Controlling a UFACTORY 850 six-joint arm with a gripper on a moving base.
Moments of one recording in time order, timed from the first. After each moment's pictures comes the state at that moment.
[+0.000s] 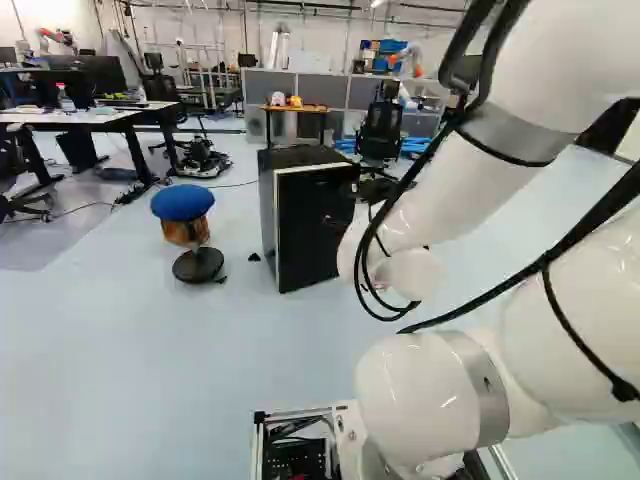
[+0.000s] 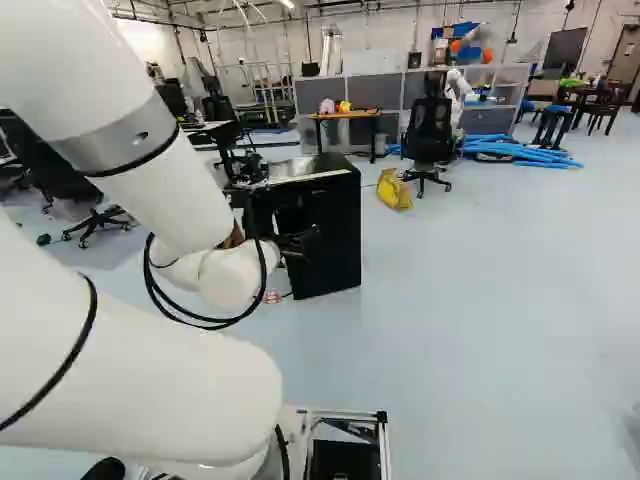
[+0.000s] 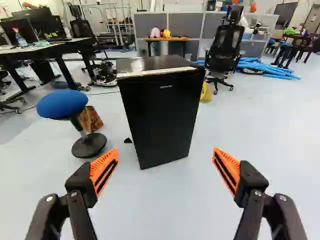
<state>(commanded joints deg) 0.0 16.0 -5.0 0.0 50.0 0.0</state>
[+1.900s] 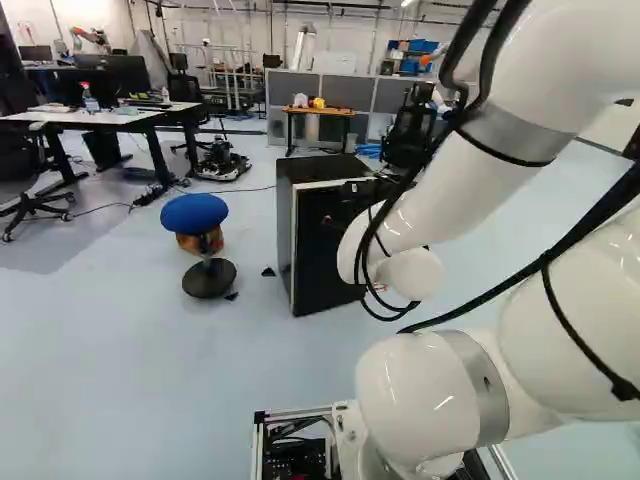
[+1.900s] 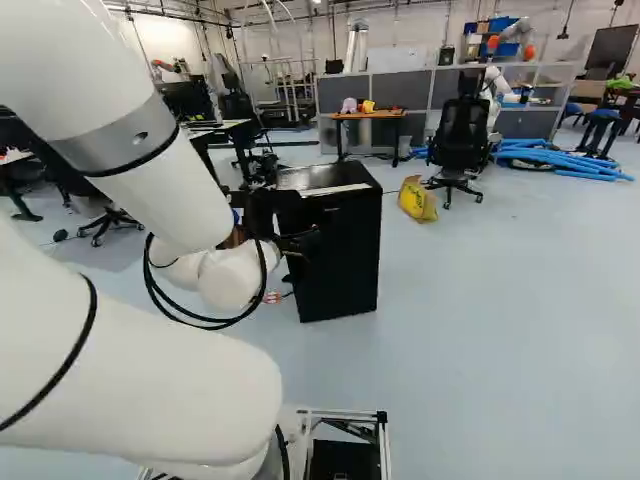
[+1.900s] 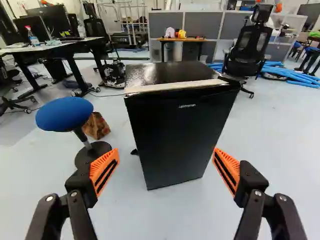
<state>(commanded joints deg) 0.0 16.0 -5.0 0.0 50.0 0.0</state>
